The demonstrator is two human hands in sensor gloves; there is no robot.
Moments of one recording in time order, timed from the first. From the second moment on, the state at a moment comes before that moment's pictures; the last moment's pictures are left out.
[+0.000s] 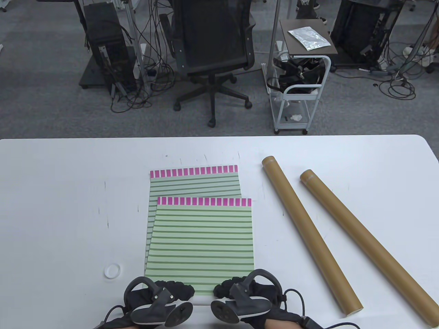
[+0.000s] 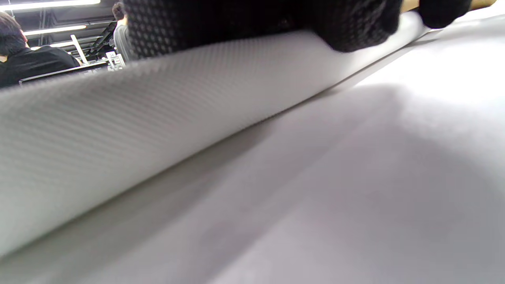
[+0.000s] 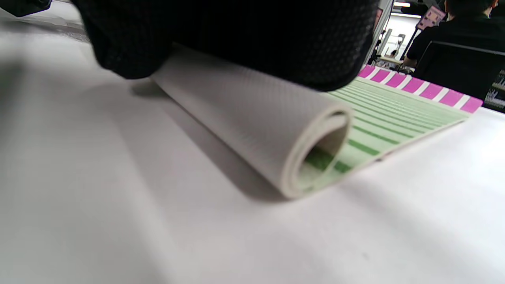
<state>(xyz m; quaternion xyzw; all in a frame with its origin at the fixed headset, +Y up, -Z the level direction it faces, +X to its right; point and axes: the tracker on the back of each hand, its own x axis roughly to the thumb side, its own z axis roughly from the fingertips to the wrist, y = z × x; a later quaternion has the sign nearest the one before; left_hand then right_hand) -0.157 -0.759 -0.220 -0.02 -0.34 -0.13 0.93 0.021 -0.768 -0.231 -0.40 -0.03 -0.91 0.10</state>
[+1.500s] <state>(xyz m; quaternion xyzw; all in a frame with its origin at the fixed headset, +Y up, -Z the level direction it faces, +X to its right) -0.161 -0.764 -0.220 -0.05 -0.36 -0.12 0.93 0.027 -0.767 -0.242 -0.37 -0.09 -0.93 0.02</state>
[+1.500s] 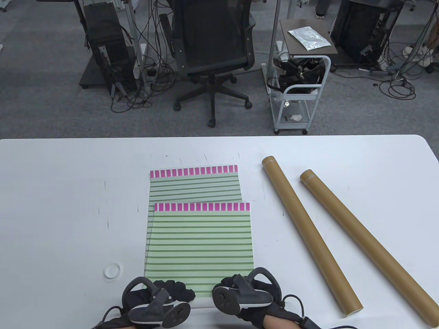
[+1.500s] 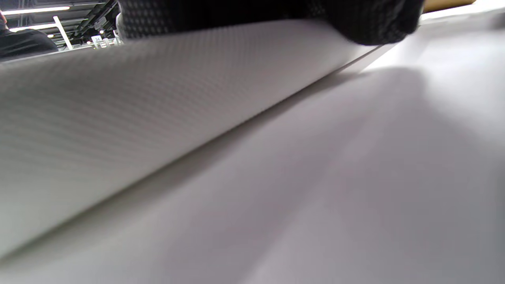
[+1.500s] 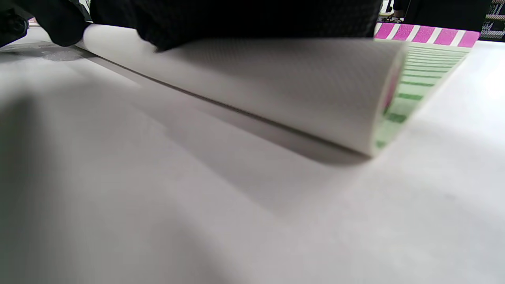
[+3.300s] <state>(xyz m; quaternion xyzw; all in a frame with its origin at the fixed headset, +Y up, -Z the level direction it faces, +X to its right) -0.153 -0.755 -0.210 0.02 -0.34 -0.14 0.93 0.025 -0.761 -0.237 -0.36 -0.04 -0.93 0.04</state>
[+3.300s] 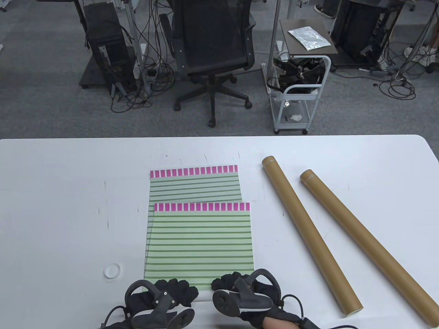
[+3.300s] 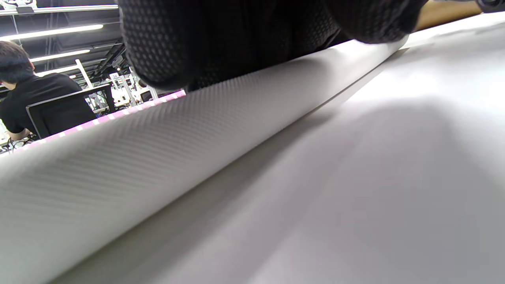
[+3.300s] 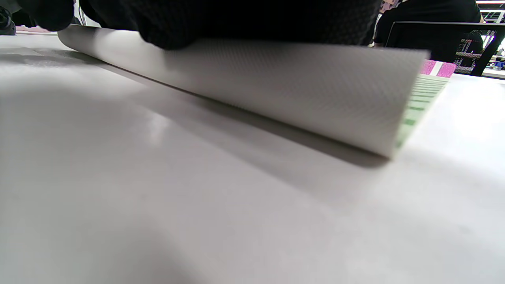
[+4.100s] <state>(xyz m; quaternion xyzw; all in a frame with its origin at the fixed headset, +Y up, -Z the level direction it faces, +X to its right) -0.162 -0.764 -0.225 -0.01 -0.33 -0.14 0.93 0.026 -0.751 -0.233 -0.36 -0.01 -0.93 0.06</state>
